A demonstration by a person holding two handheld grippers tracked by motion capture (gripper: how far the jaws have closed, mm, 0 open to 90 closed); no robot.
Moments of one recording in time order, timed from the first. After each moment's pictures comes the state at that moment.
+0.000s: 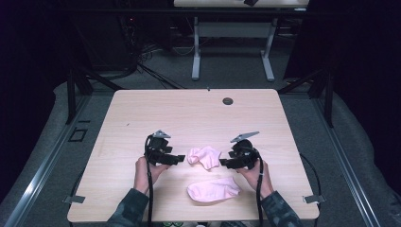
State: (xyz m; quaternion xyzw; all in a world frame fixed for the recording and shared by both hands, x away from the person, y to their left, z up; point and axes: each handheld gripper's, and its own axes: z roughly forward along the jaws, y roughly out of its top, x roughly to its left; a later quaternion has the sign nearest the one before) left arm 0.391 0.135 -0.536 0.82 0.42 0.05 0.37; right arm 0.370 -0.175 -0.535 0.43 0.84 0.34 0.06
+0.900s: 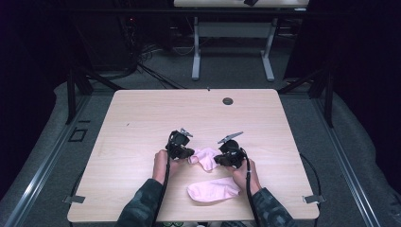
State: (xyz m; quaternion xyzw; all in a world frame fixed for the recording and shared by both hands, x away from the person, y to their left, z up) left arm 0.420 0.079 -0.564 0.87 0.38 0.06 0.31; right arm 0.389 -0.144 -0.564 0.42 0.85 0.31 0.06
